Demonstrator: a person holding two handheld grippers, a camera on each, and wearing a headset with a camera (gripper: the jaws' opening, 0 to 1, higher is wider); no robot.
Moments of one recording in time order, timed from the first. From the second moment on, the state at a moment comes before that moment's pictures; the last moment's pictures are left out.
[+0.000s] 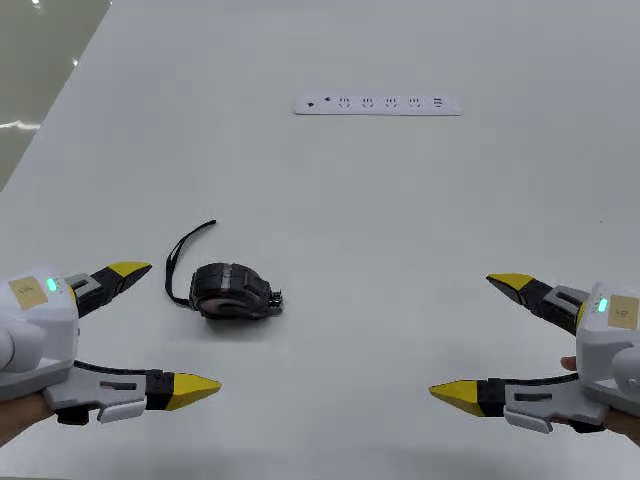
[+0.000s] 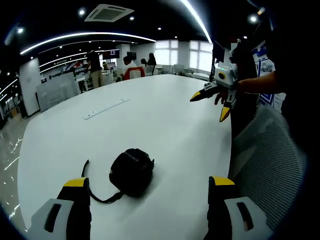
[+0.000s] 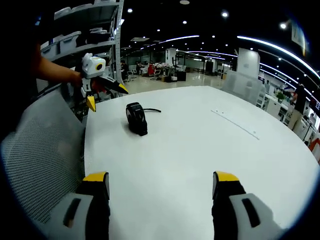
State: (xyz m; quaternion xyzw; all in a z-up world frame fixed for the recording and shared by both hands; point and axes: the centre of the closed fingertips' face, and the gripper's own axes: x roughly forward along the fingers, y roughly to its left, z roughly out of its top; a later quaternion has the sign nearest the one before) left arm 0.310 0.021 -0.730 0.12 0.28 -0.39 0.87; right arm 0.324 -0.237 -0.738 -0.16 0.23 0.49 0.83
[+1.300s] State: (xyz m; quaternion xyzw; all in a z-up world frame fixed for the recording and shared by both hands) left arm 0.340 0.027 -0.761 0.22 0.33 -0.47 0.79; right arm 0.349 -0.180 -0.759 -0.24 0.22 0.60 0.73
